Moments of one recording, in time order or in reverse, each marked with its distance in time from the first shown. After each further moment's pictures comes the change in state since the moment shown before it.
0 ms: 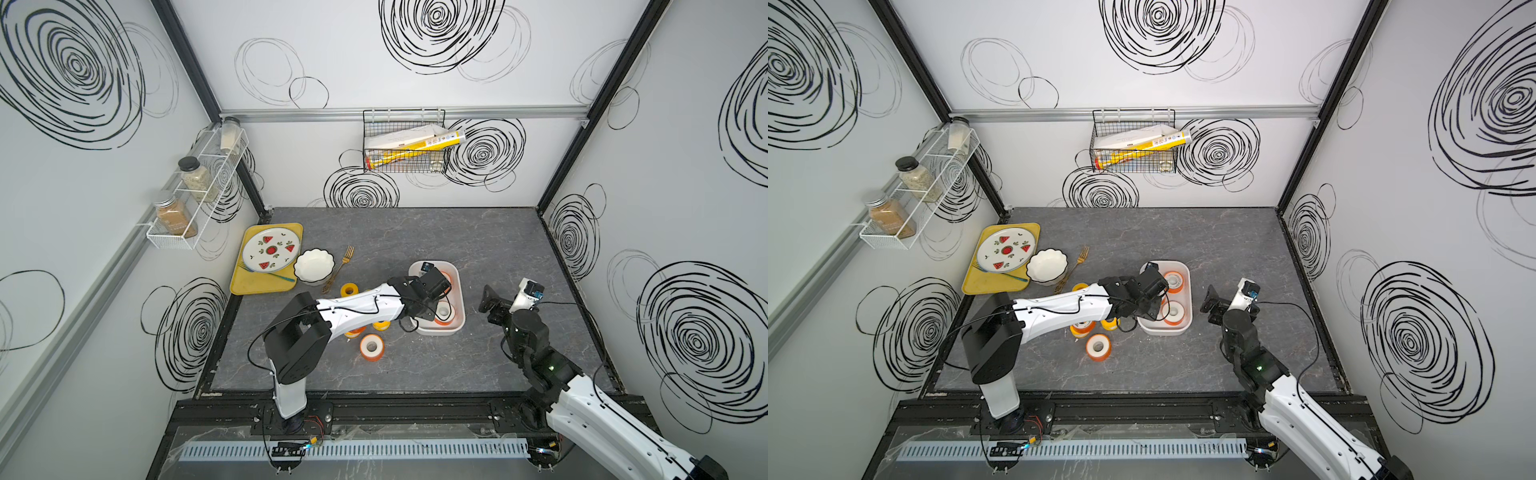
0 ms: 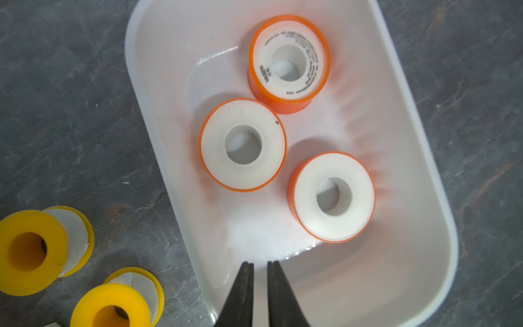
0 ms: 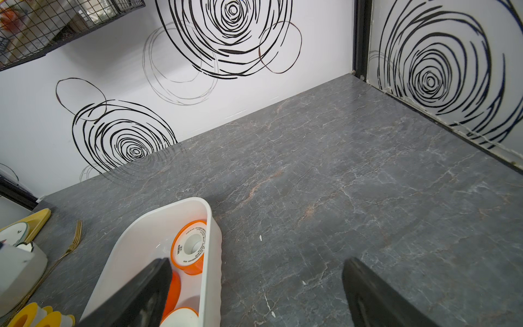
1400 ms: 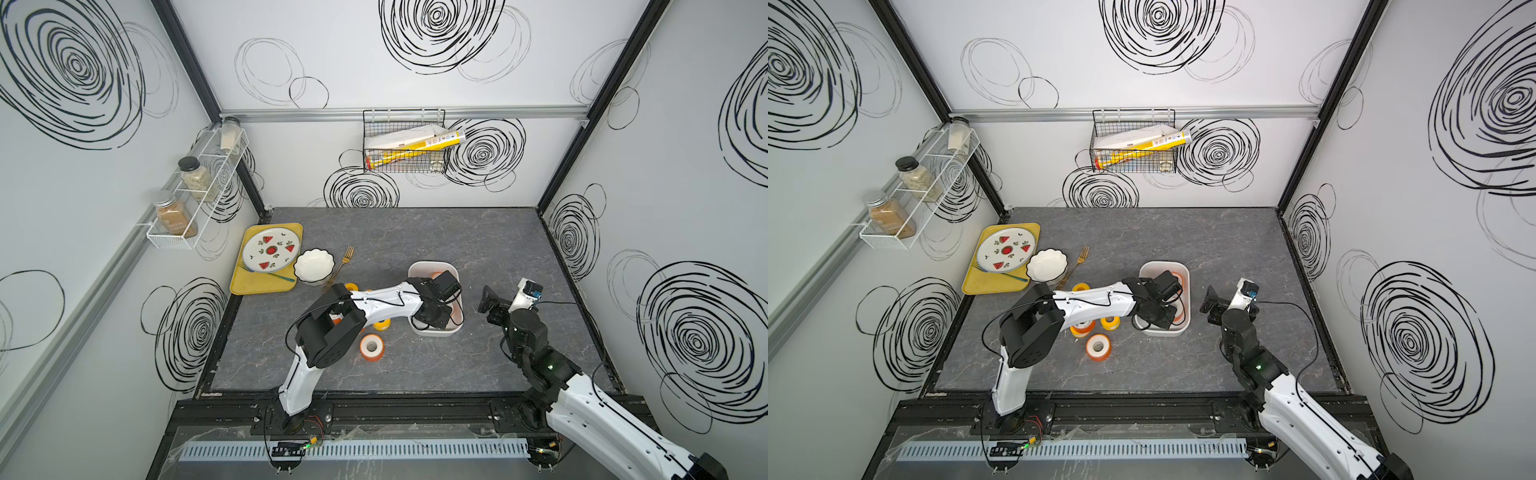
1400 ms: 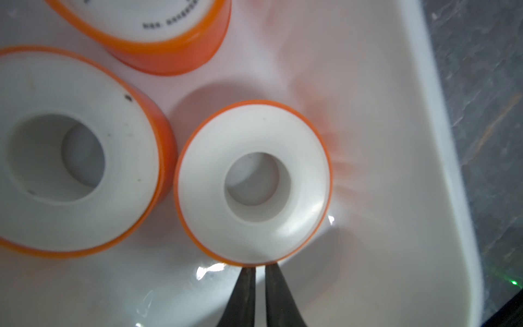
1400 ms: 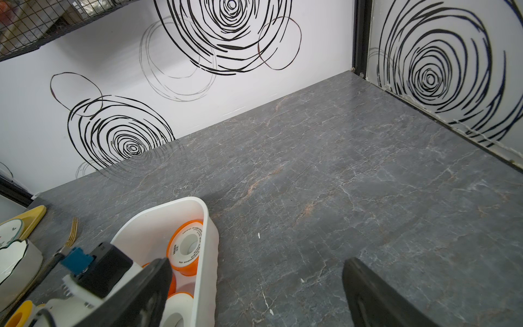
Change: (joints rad) left arm -0.001 0.227 0.154 0.014 0.247 0.090; right arm 0.000 0.016 0.000 0.000 0.000 0.000
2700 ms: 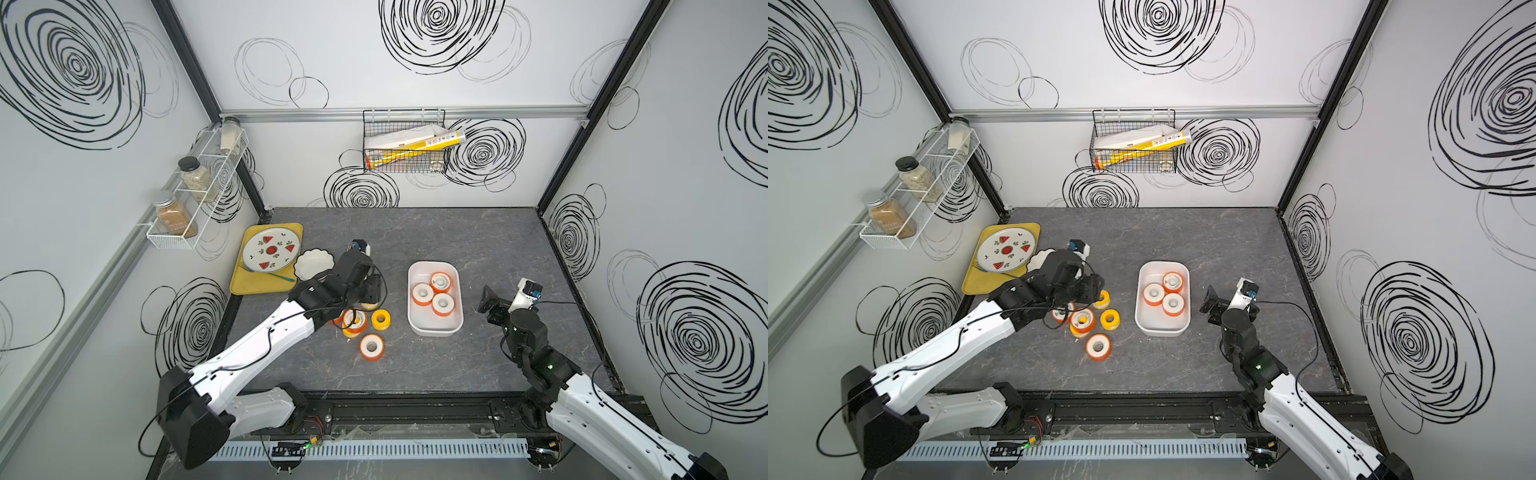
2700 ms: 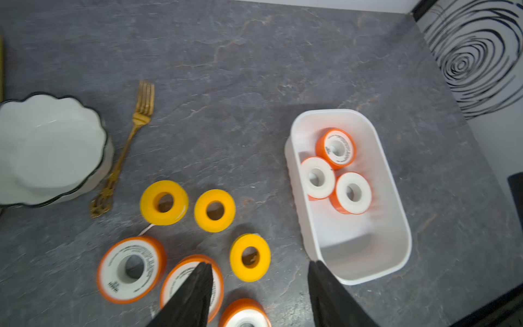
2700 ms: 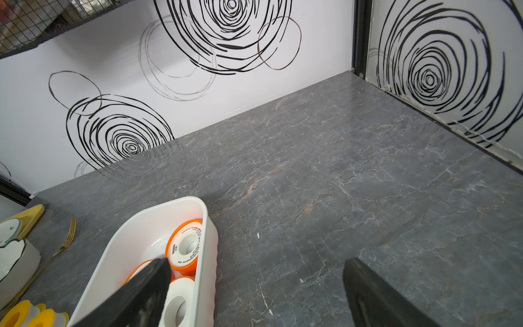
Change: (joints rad) left arm 0.332 -0.940 -0.485 -0.068 -0.206 0.000; right arm 0.000 0.030 0.006 0.000 -0.006 -0.009
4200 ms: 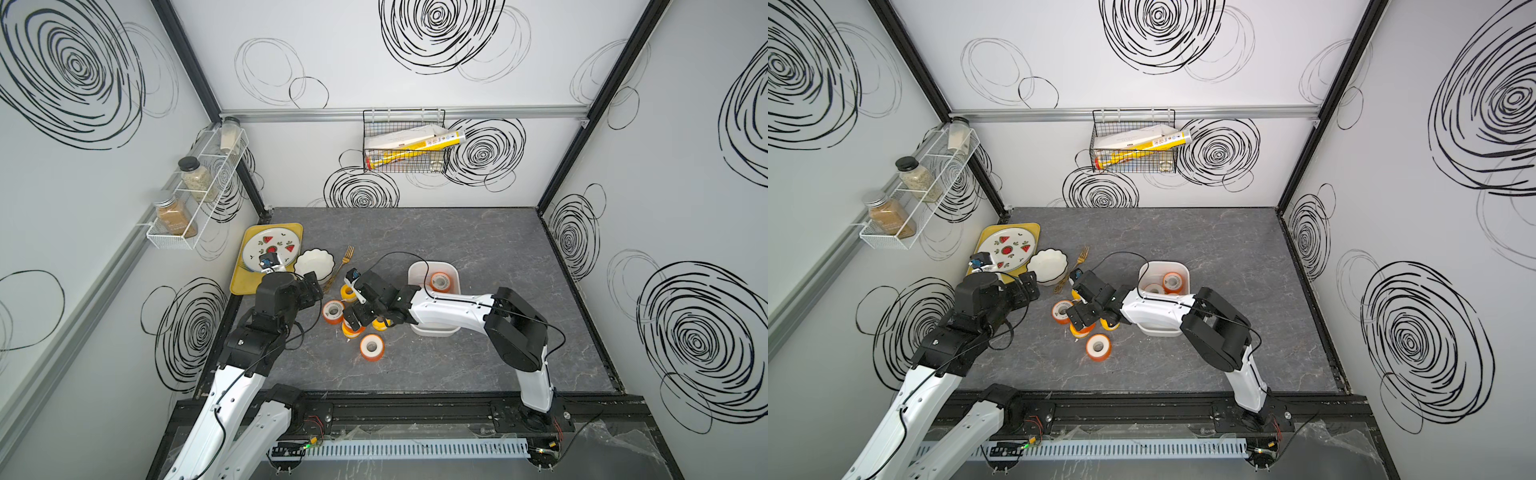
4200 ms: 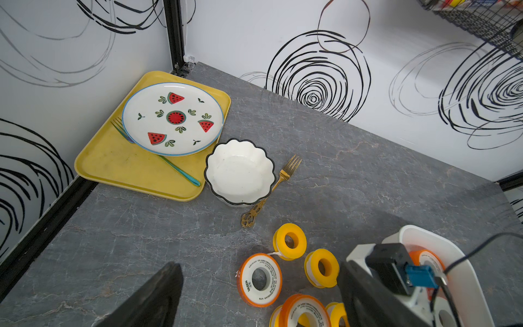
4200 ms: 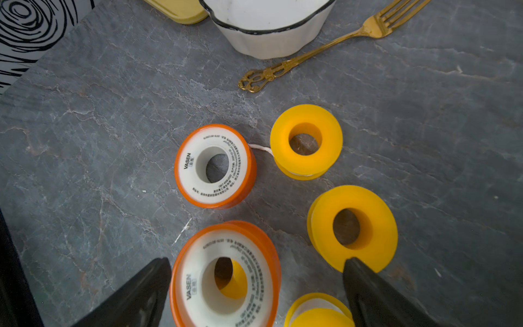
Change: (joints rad) left arm 0.410 -0.428 -0.187 0.008 -0.114 0.015; right arm 0.500 1.411 1.200 -0.287 -0.525 -0.221
